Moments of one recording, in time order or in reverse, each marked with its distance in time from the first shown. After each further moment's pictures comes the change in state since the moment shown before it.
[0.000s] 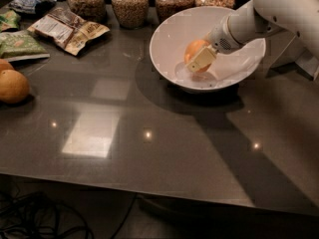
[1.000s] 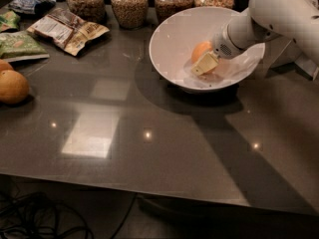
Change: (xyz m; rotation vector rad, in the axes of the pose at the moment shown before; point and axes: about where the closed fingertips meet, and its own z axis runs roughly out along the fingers) arm 0.025 -0.005 0.006 0.052 0.084 0.032
